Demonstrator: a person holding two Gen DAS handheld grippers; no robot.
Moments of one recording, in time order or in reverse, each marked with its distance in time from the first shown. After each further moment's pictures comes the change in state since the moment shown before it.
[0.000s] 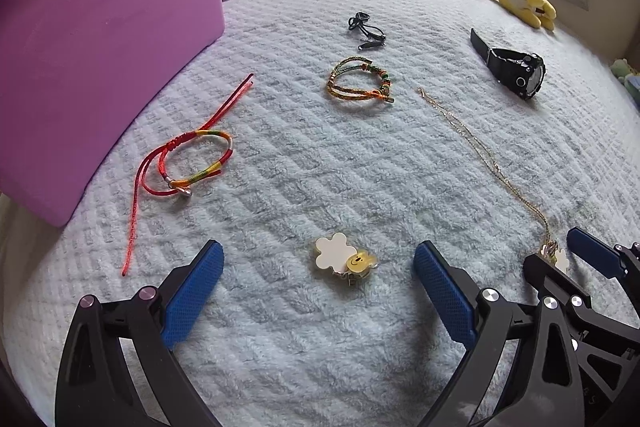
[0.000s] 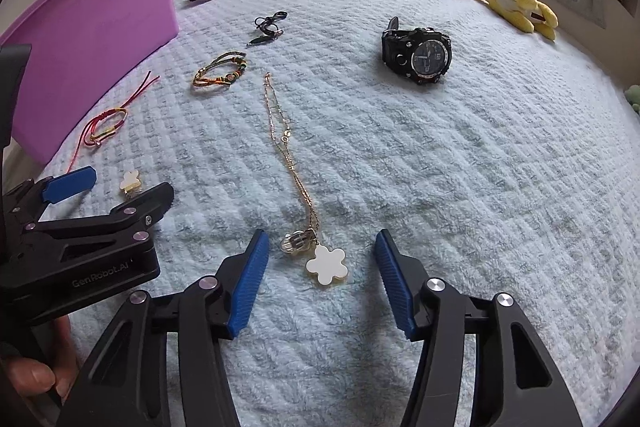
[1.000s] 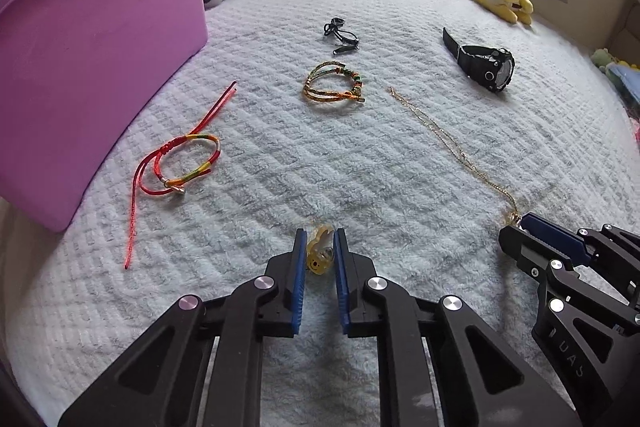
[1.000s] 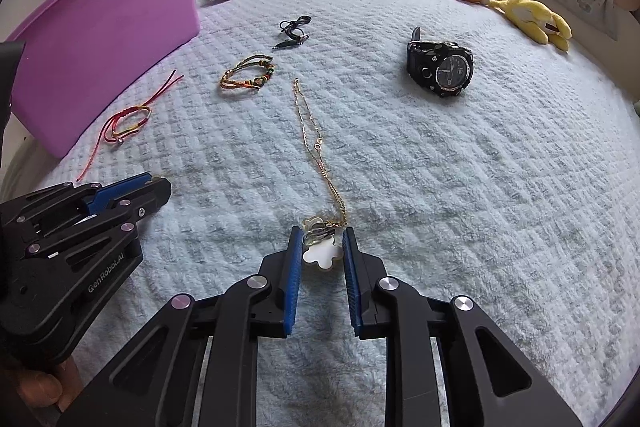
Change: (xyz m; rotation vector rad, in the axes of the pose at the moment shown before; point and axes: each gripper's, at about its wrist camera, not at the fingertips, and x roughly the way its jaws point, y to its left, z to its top) left arm -0.022 -0.005 -0.007 0.043 -0.008 -0.058; right arm -0.010 0.012 0.005 -0.026 0.001 0.042
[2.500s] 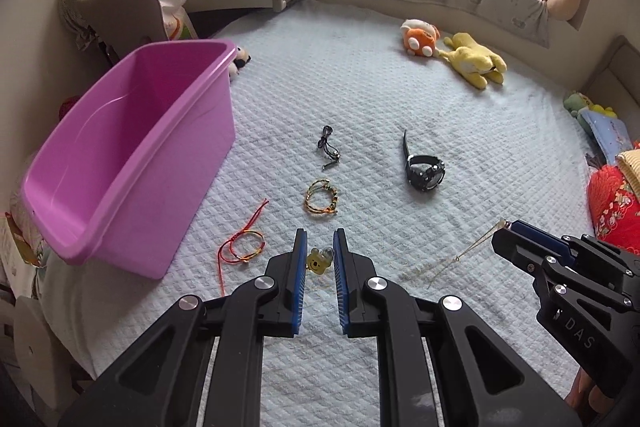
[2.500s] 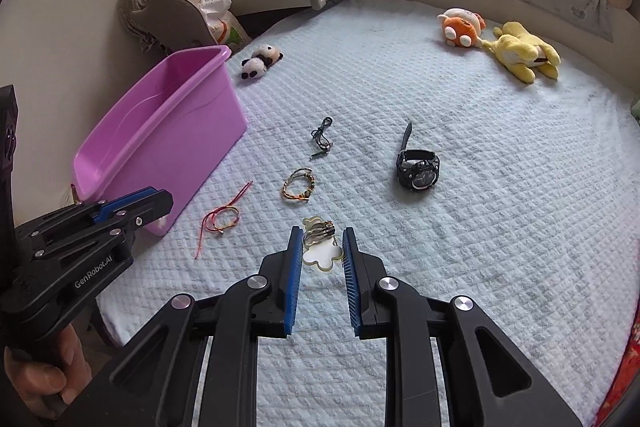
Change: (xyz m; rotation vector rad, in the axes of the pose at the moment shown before) left arm -0.184 0.012 0.108 -0.042 -0.032 -0.051; right arm -0.184 -0.011 0.100 0.055 -0.034 0.121
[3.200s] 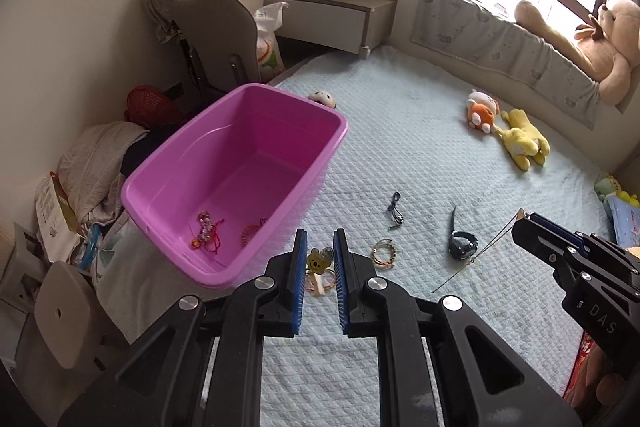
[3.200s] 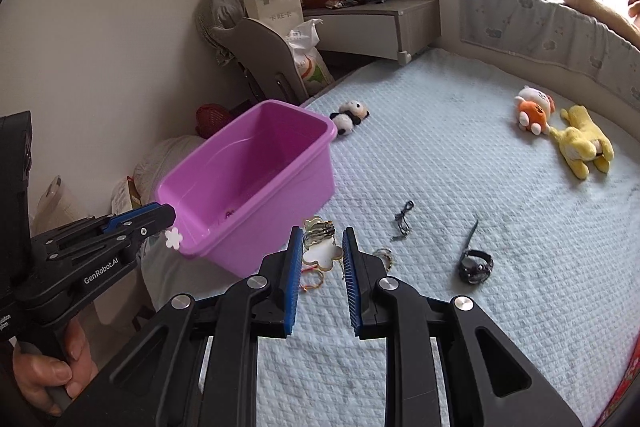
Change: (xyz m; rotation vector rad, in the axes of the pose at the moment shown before) left arm -0.102 0.097 0.061 -0.216 -0.074 0.147; right arm -0.055 0.105 0.111 -0.168 -0.078 0.183
